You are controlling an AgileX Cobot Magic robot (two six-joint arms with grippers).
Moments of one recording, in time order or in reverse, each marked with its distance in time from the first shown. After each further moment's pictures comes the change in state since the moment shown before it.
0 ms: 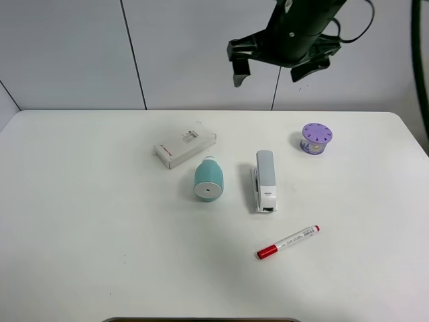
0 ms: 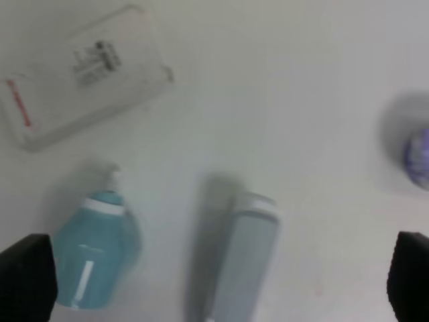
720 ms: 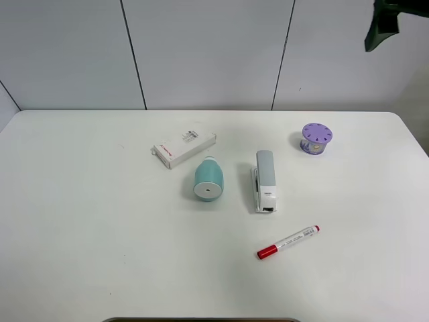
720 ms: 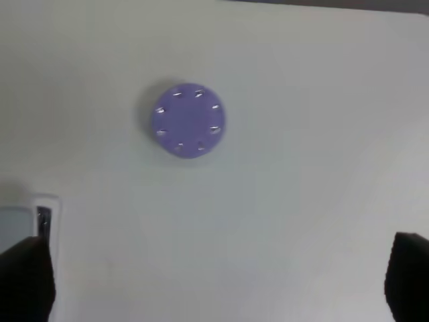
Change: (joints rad) left arm 0.000 0.000 0.000 0.000 0.000 0.000; right arm -0.447 -0.207 0.000 0.040 0.143 -0.257
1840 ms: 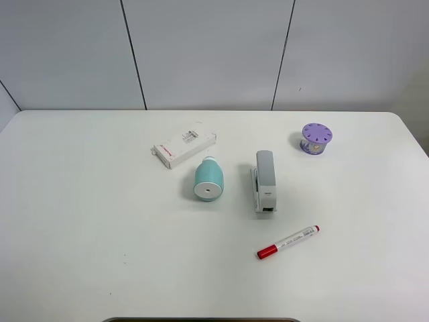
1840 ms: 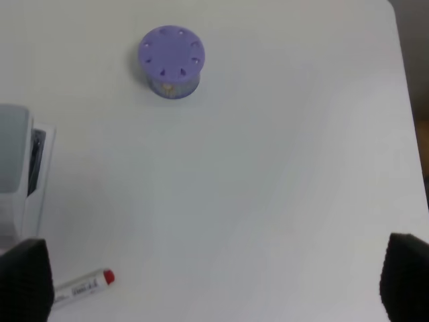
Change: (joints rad) left arm 0.000 0.000 0.000 0.000 0.000 0.000; right arm -0.132 -0.738 0.706 0.127 -0.186 -0.201
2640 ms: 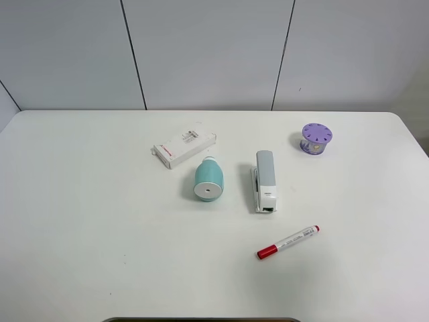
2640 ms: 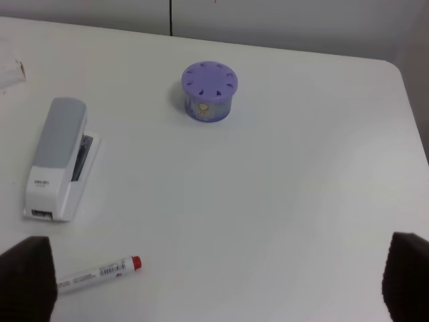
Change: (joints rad) left arm 0.000 0.000 0.000 0.000 0.000 0.000; right arm 0.080 -0.655 0.343 0.000 0.003 0.016
